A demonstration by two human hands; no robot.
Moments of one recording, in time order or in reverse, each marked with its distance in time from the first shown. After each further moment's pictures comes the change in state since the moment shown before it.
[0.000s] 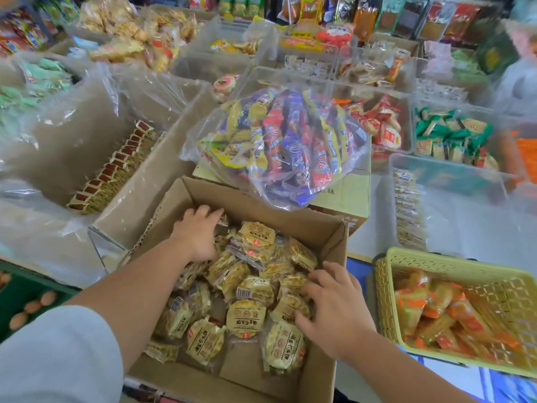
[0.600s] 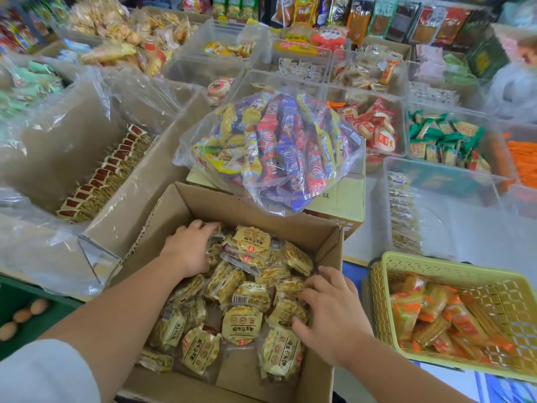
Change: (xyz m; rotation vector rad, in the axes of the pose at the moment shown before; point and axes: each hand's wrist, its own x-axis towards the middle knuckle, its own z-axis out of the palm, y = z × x) left_hand 0.000 -0.009 0.022 -0.061 0.029 0.017; right_hand 0.002 0.005 0.002 0.004 0.012 -0.017
